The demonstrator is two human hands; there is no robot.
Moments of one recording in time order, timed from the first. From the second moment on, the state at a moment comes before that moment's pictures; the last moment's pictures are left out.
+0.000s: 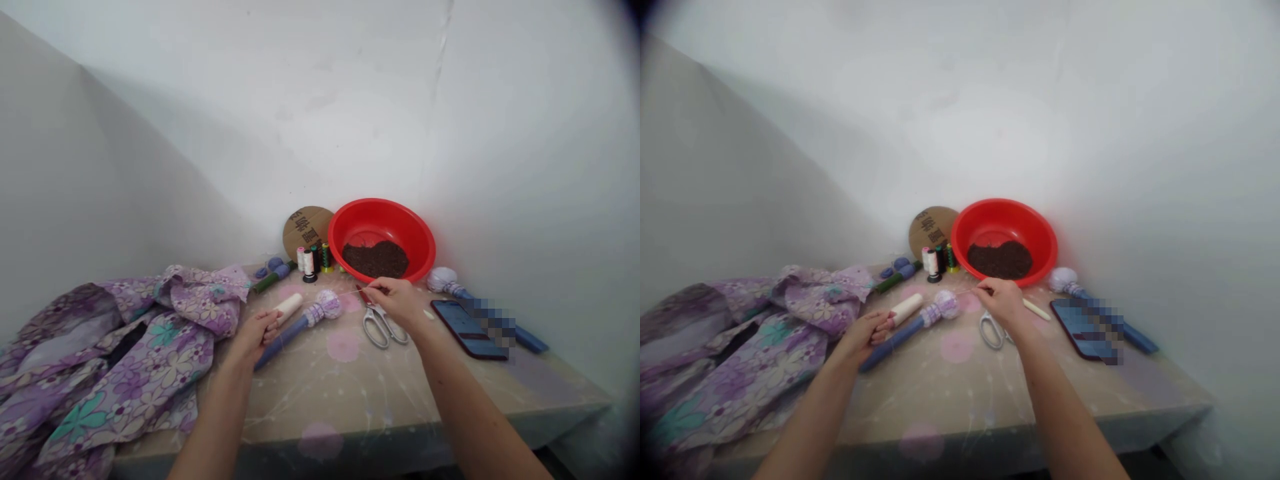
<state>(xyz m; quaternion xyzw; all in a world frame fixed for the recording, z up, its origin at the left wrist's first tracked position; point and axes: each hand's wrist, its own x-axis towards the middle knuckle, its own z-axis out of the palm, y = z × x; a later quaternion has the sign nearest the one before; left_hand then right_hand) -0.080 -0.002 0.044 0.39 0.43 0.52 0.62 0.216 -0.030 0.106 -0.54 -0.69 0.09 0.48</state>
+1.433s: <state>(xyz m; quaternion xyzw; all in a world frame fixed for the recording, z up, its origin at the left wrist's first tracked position) 0.010 -0.018 0.097 0.77 0.40 0.24 0.44 0.209 -0.009 0.111 -0.46 -0.55 0.03 0.69</state>
